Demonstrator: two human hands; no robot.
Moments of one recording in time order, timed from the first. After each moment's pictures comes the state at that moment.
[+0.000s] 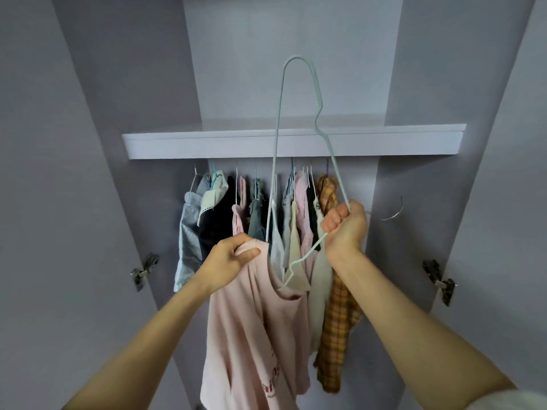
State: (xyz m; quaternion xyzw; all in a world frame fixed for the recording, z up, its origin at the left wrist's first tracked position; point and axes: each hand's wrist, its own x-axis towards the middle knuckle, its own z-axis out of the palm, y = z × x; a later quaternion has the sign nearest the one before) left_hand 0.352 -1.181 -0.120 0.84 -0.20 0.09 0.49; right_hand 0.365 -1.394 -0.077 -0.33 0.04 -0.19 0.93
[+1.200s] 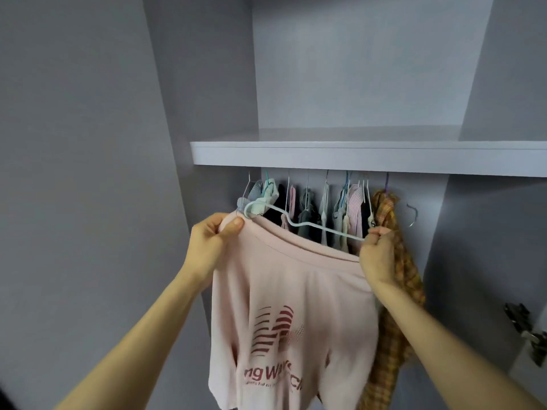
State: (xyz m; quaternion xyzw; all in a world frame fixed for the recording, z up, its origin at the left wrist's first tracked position) left_hand 0.318 -1.125 -0.064 0.70 -0.01 0.27 0.66; right_hand 0.396 -1.374 -0.108 -0.75 0.06 -0.28 0.59
